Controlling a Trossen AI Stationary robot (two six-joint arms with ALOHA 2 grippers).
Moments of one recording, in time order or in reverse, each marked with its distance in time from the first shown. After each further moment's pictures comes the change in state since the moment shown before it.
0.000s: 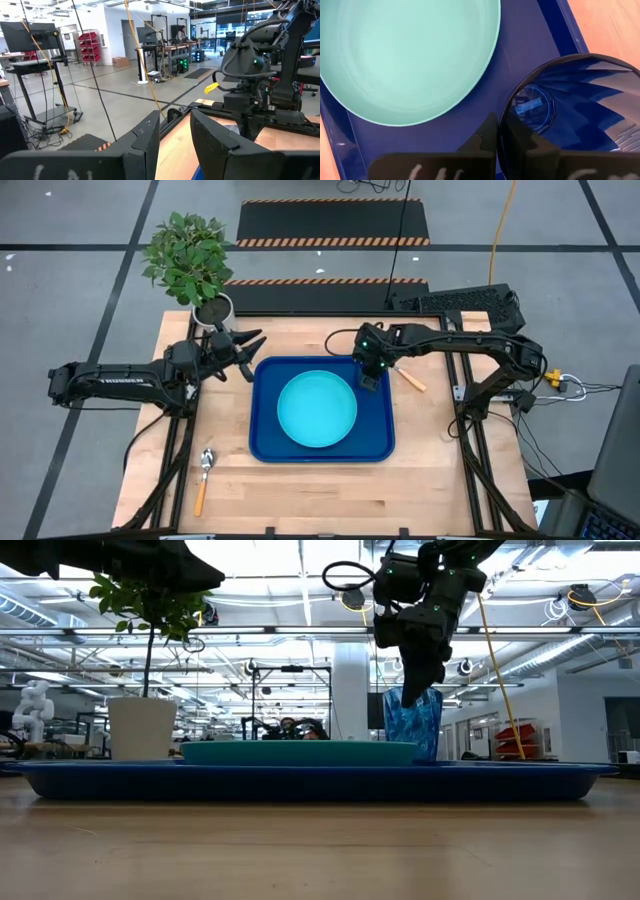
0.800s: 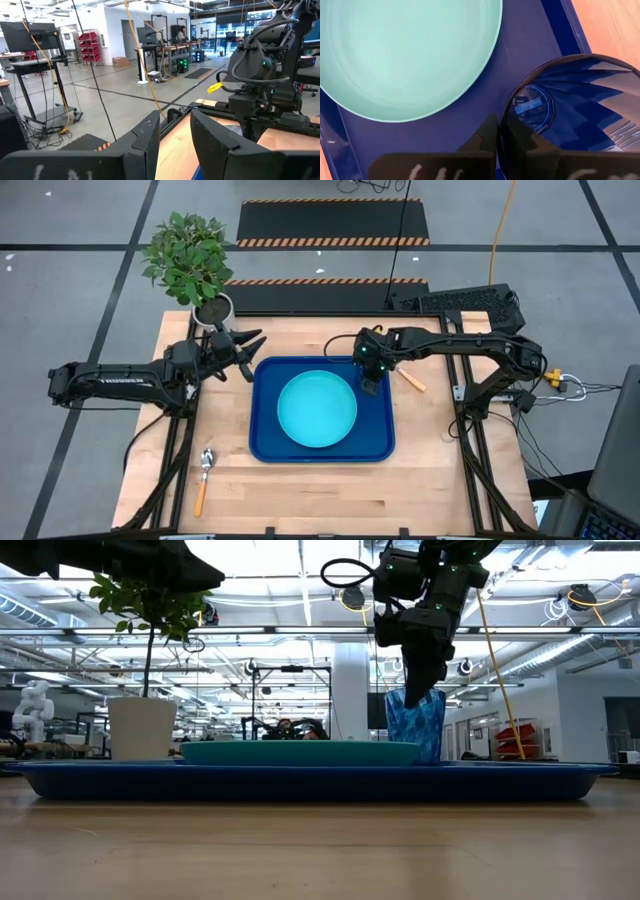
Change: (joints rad) left arm 0.000 0.000 0.000 0.000 0.000 -0.001; right arm 0.045 0.000 0.000 -0.021 0.052 0.013
